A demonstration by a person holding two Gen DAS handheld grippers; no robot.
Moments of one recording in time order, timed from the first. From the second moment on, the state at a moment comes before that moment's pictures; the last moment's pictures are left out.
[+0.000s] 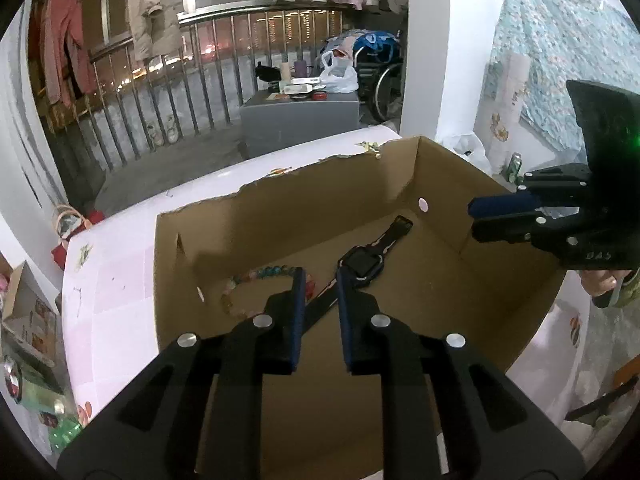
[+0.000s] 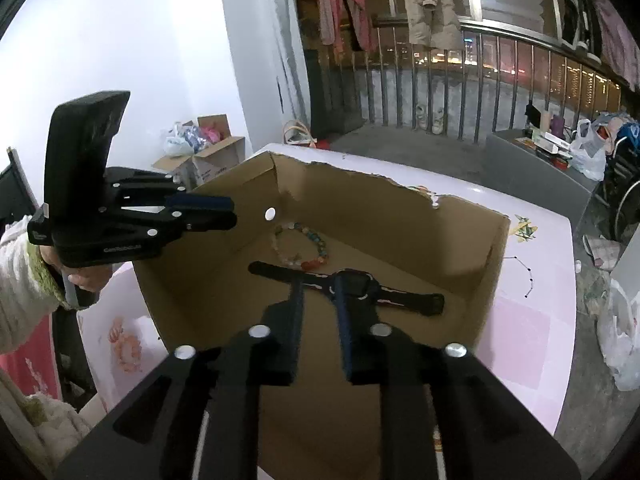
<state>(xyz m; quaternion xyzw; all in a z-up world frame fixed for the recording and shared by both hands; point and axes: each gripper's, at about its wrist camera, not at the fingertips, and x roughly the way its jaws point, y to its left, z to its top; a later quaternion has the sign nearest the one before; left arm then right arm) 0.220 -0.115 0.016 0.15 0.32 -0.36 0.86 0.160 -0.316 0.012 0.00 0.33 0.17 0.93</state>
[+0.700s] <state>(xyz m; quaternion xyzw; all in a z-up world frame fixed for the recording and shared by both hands) 0.179 -0.047 0.045 0.09 0.29 -0.35 0.89 0.095 -0.329 0.036 0.01 0.27 0.17 0.95</state>
